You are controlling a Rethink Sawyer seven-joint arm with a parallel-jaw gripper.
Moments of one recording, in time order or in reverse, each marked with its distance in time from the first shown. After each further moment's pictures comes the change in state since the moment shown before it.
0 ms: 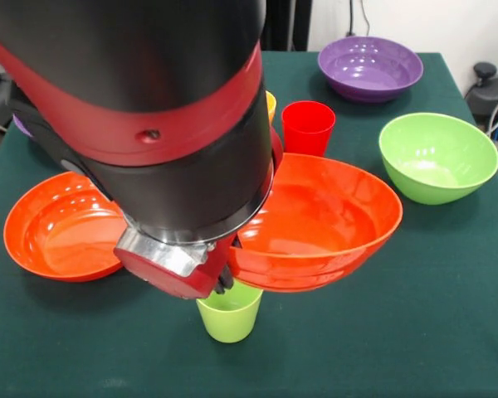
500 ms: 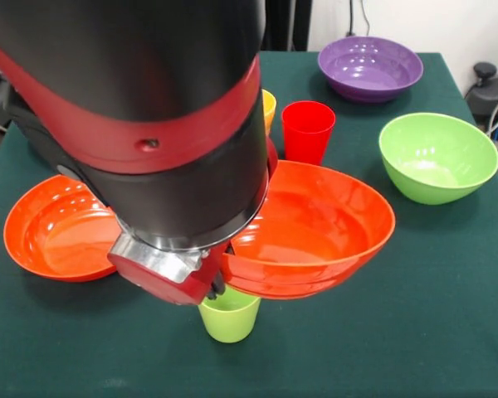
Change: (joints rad) arm 0.000 -0.005 -0.024 0.000 0.000 -0.012 -0.002
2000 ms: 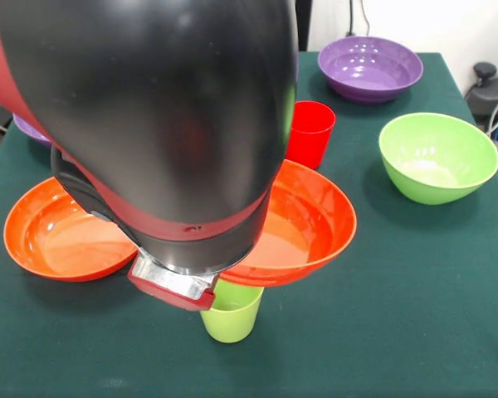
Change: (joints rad) arm 0.012 -0.005 -0.163 0.002 -0.002 0.060 -0.099
